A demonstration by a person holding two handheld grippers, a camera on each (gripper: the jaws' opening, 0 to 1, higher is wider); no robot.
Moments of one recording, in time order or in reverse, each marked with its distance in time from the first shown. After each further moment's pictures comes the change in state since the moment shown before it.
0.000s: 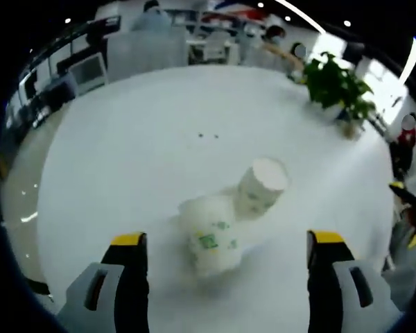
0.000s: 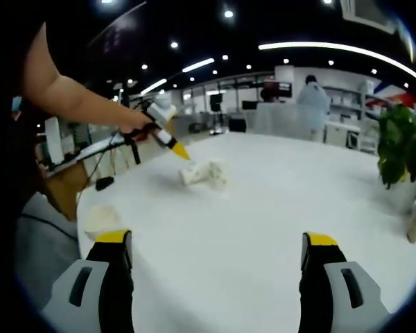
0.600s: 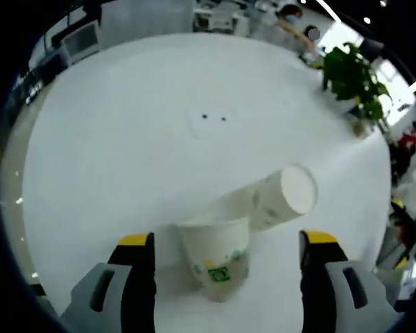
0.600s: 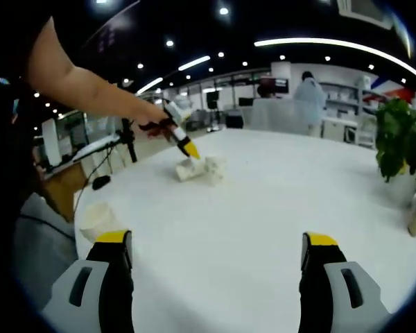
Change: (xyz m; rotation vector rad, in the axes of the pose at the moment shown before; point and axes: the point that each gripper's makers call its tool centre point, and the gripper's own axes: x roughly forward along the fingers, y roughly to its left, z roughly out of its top) left arm 0.031 0.000 0.000 -0.051 0.166 -0.008; right arm 0.002 -0.009 -0.009 0.021 0.017 -0.017
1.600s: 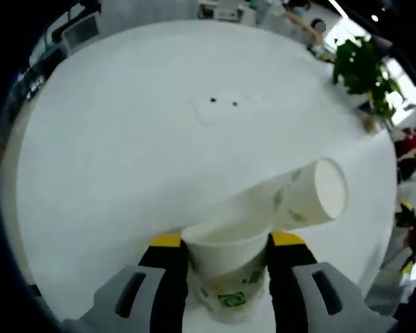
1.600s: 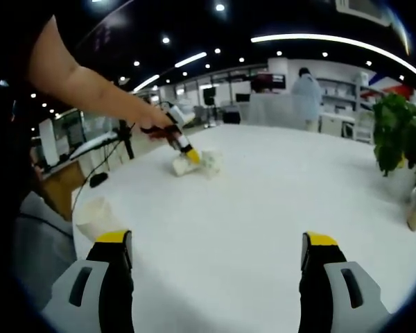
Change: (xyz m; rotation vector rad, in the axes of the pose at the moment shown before) left arm 0.024 0.014 -0.002 -0.010 0.027 0.018; right arm 0.001 -0.001 -0.008 0.010 0.019 -0.010
